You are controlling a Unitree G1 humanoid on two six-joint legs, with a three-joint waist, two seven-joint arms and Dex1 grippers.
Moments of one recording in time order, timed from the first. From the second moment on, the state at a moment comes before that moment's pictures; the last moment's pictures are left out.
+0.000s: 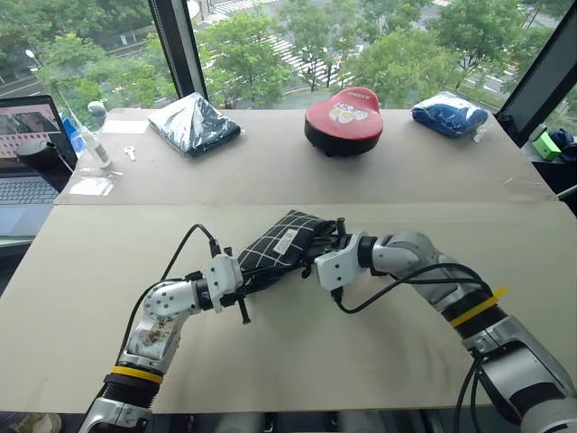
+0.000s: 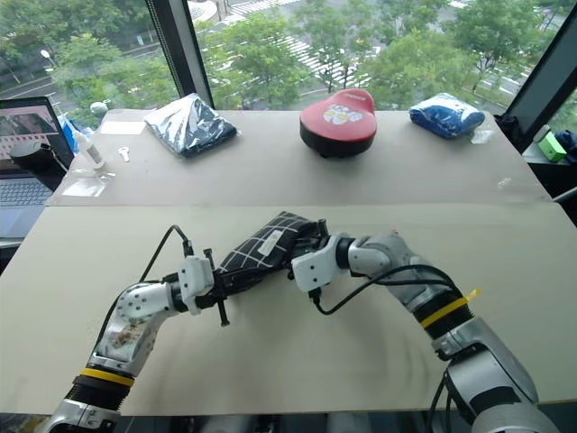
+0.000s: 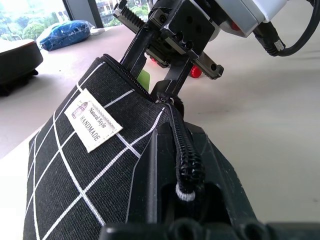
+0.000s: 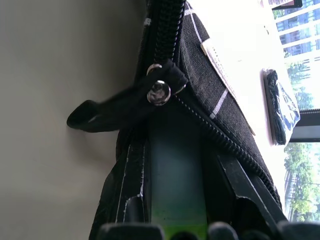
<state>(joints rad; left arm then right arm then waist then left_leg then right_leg) -0.20 0.45 -0.13 0.05 -0.26 -0.22 -1.02 -0.69 -0.61 0.50 0.28 -0.45 -0.50 0.69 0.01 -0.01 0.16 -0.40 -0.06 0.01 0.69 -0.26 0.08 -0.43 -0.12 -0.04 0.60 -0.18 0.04</state>
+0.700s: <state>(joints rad) -0.22 0.45 -0.12 0.02 -0.28 -0.17 -1.01 -0.65 -0.68 0.42 0.11 -0.45 -0.36 0.83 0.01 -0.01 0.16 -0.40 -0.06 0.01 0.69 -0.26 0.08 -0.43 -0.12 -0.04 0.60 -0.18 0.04</state>
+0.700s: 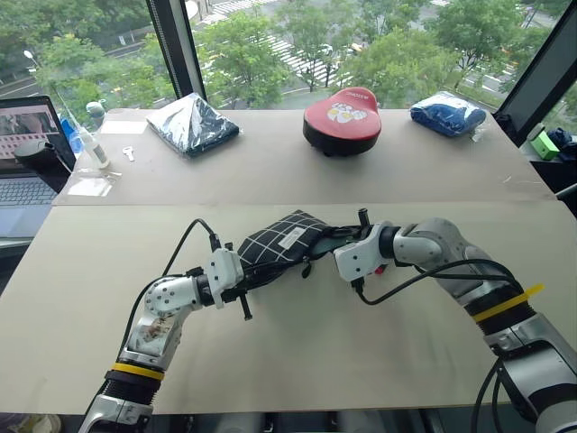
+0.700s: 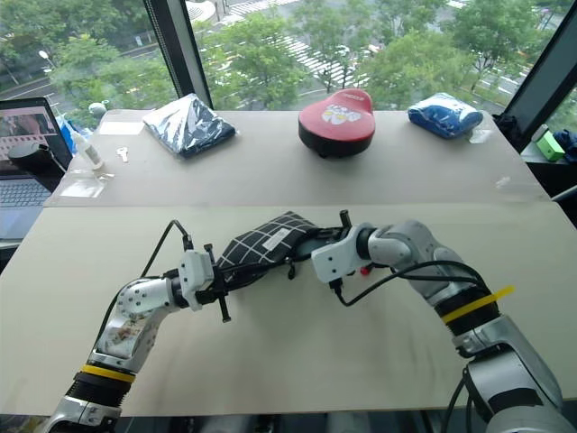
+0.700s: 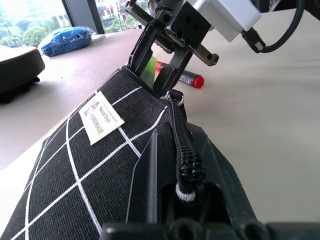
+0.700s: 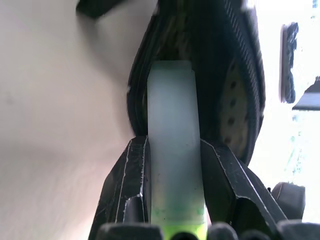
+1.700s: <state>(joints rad) -0.25 0.44 -0.11 0.00 -0.30 -0.13 -1.00 -0.70 -0.65 0.26 0.24 -0.25 -0.41 0.76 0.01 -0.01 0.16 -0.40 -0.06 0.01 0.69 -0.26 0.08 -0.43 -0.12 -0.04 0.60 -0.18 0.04</state>
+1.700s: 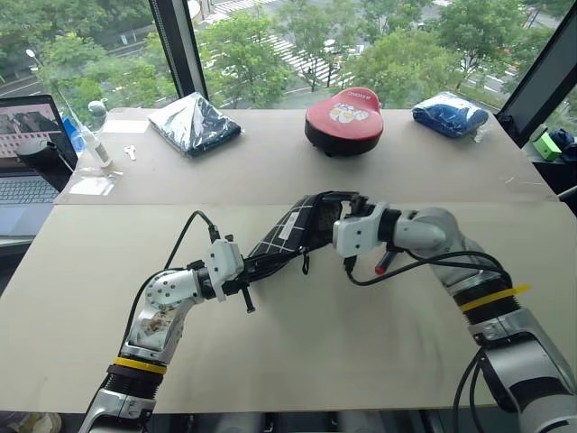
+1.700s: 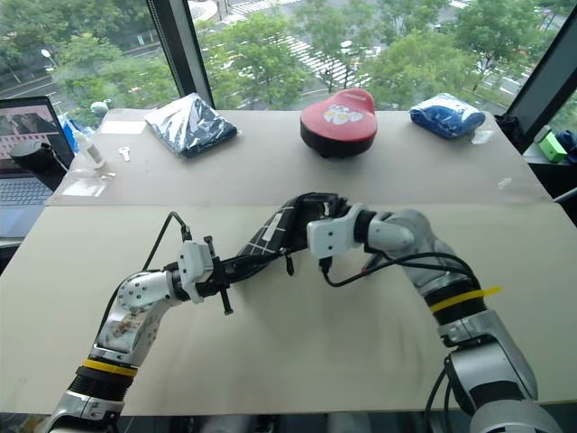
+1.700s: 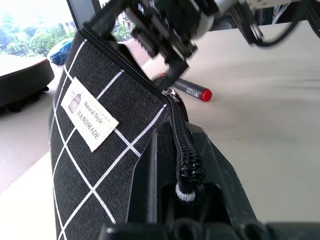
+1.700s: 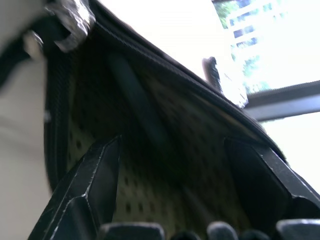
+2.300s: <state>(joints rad) -0.23 0.44 -0.11 -0.01 -0.30 -0.13 -1.00 -0.49 -0.74 -0.12 -0.17 0.37 1.10 0.70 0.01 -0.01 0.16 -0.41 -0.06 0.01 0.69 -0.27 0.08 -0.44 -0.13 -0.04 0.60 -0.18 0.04</state>
